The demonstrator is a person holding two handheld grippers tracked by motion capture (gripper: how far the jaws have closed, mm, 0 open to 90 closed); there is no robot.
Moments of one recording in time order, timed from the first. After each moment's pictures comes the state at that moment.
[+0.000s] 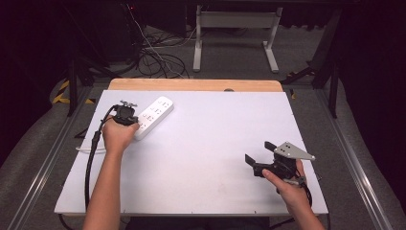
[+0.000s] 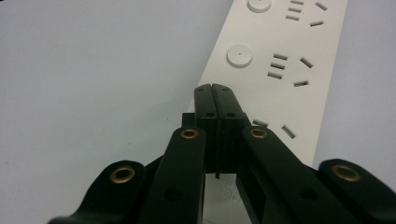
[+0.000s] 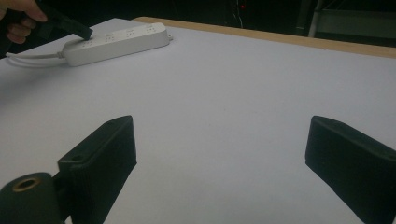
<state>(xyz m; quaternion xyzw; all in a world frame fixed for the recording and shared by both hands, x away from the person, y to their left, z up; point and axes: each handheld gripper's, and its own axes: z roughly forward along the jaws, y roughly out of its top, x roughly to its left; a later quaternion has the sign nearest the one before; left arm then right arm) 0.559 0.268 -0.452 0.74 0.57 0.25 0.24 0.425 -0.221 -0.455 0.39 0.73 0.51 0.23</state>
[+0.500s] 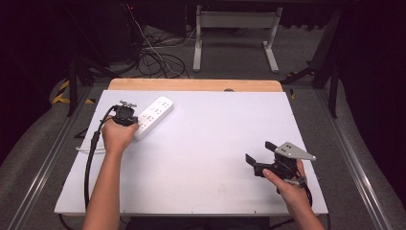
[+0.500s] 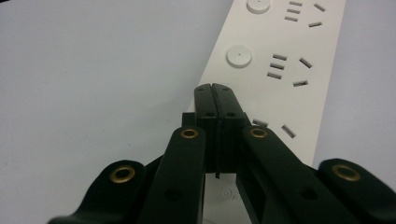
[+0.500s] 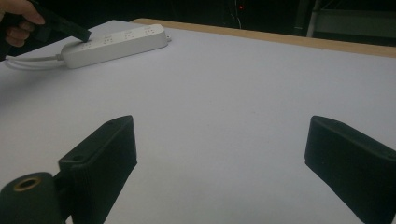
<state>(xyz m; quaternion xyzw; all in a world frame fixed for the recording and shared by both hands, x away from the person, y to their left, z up) 0.558 0.268 -0.453 0.75 0.57 0.26 0.24 0.425 -0.223 -0.455 0.40 0.72 0.52 0.23</state>
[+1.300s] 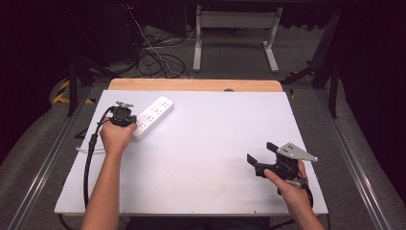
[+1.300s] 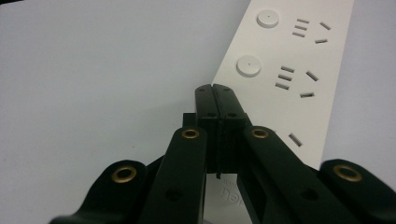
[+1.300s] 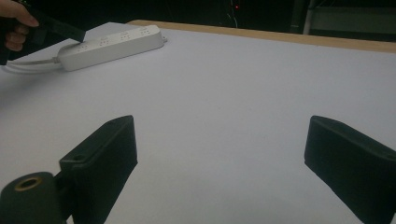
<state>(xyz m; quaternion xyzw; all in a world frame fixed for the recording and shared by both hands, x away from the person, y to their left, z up) 0.554 0.275 -0.456 0.72 0.58 0.27 0.27 0.423 -0.226 -0.456 0.41 0.72 0.52 0.23</state>
